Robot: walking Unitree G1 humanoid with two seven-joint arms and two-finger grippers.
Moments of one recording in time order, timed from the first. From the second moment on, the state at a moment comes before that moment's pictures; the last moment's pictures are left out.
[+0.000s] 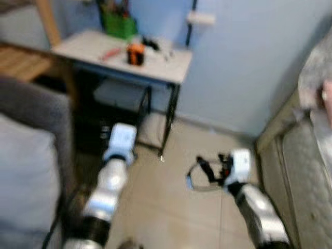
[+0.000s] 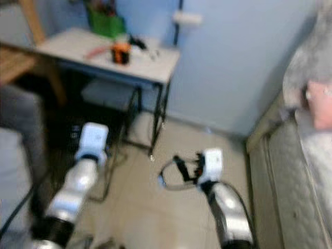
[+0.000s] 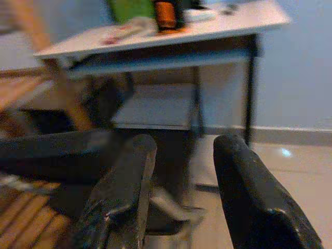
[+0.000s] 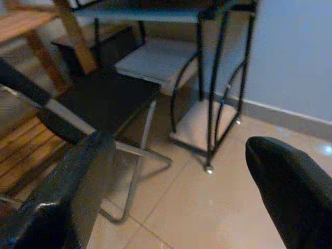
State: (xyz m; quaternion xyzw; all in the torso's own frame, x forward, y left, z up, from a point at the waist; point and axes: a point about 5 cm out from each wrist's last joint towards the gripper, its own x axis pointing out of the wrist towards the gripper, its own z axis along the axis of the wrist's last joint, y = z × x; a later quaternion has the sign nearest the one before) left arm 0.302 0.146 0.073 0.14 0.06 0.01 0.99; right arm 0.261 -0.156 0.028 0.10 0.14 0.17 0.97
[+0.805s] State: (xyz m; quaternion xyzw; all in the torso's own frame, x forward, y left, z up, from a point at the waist) left arm 0.296 0.151 0.083 0.08 -0.04 -0.01 1.00; right arm 0.269 -0.164 0.041 0.00 0.05 0.10 0.99
